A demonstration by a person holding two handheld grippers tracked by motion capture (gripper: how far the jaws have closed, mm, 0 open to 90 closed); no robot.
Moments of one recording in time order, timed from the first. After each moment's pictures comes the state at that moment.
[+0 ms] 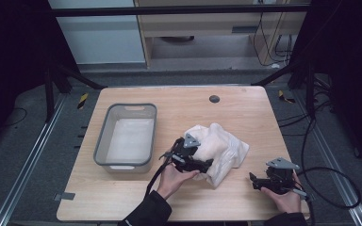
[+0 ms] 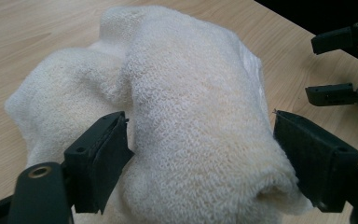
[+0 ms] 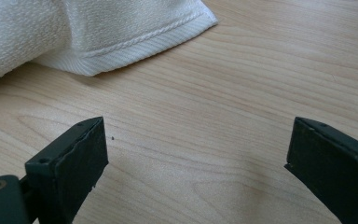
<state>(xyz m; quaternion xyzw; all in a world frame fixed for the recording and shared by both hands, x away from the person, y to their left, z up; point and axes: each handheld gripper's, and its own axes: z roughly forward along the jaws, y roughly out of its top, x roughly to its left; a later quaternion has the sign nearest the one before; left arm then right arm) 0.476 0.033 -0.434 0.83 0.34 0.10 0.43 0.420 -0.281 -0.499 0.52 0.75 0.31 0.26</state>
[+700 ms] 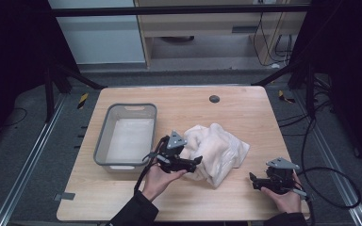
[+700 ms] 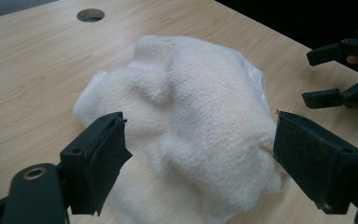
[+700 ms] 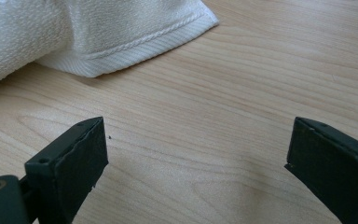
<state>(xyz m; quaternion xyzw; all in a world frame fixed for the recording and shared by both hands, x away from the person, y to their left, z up) 0.462 0.074 -0.406 0.82 0.33 0.14 0.45 0.420 -0.281 -0.499 0.53 0.75 0.31 0.26</state>
